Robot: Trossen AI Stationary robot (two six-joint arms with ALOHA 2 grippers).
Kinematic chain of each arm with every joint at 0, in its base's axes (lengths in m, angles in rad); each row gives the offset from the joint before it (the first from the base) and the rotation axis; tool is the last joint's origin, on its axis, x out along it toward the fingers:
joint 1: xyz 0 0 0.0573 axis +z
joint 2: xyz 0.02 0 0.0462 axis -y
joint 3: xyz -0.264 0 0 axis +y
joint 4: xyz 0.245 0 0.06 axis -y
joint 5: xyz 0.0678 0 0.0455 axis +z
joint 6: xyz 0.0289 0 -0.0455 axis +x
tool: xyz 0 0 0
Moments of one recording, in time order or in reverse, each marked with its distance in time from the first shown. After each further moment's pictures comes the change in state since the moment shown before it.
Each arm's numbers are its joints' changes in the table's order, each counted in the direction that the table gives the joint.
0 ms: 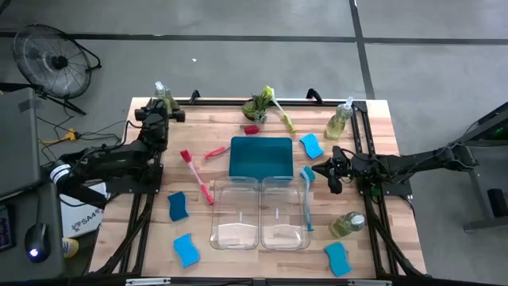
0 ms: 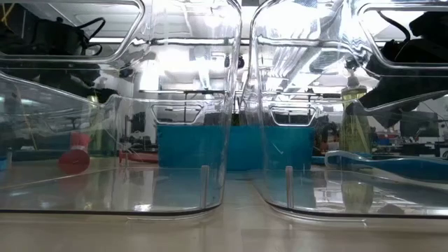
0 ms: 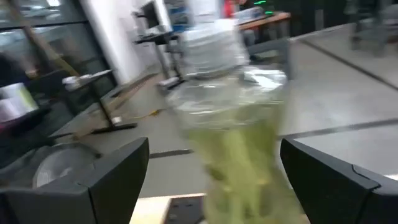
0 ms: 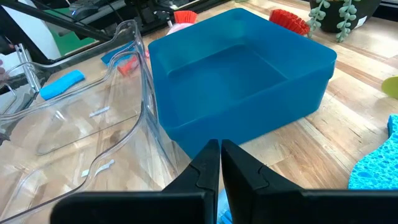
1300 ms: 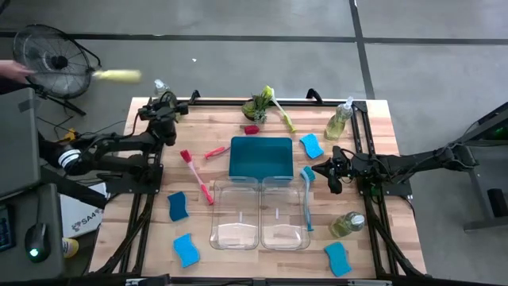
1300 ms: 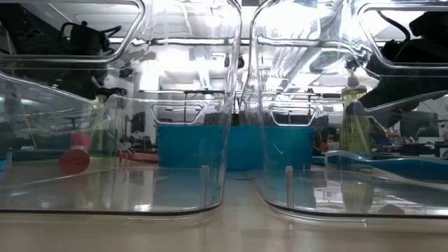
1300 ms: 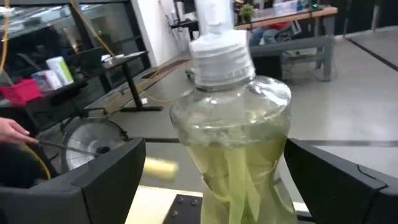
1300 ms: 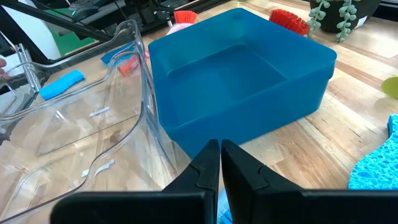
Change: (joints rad) left arm -0.049 -0.202 -0.139 -0.030 0.195 -0.157; right arm 0.000 0.000 0.000 0.000 0.000 0.000
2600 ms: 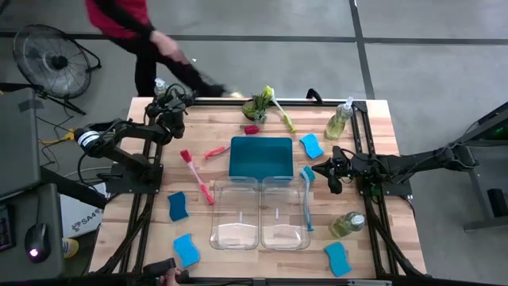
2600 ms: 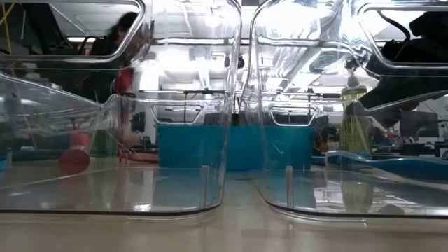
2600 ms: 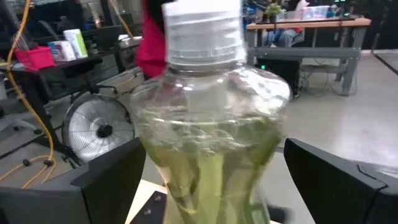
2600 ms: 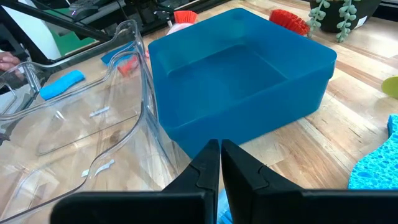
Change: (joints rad) left arm 0.052 -0.252 -0.121 0.079 0.047 -0.190; right arm 0.000 0.000 0.000 0.000 0.000 0.000
